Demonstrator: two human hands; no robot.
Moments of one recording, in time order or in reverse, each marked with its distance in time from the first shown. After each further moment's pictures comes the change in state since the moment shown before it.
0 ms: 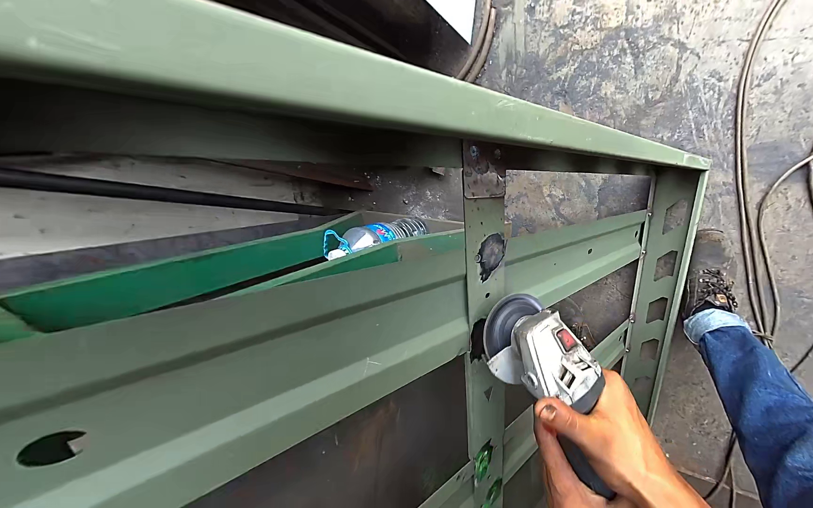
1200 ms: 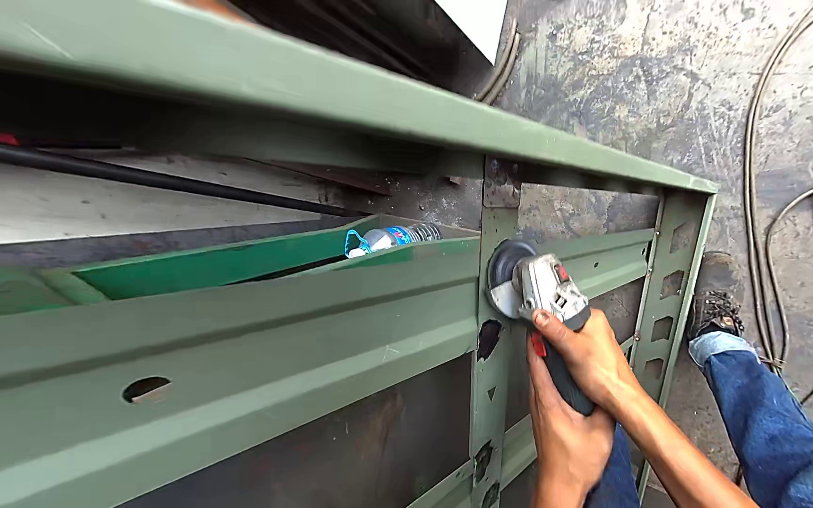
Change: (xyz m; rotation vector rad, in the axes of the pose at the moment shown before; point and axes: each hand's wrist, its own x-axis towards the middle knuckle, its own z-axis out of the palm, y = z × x) left_hand 0.071 0.004 0.018 0.095 0.029 0.079; right_hand 0.068 -0.036 -0.003 0.015 -0.014 0.068
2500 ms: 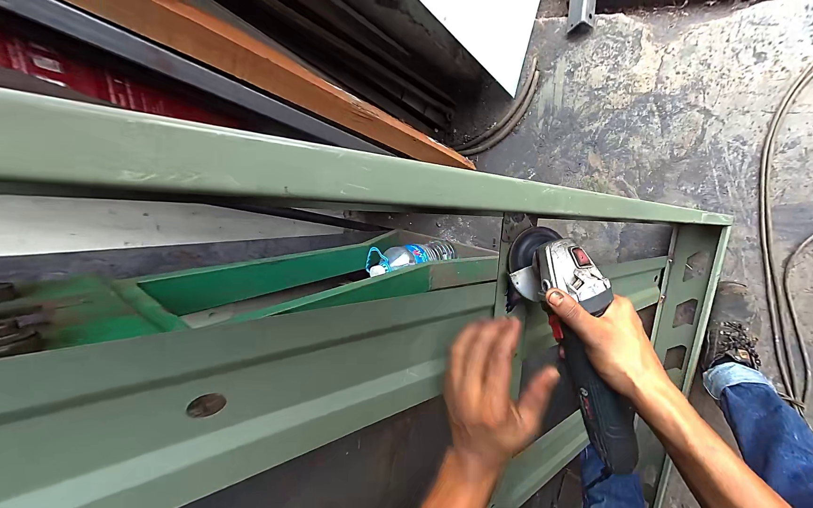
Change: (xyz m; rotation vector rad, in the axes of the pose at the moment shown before) left_hand 0.093 0.023 -0.091 0.534 0.176 0.725; right_hand 0.029 -0.053 -0.022 -0.038 0.013 0.030
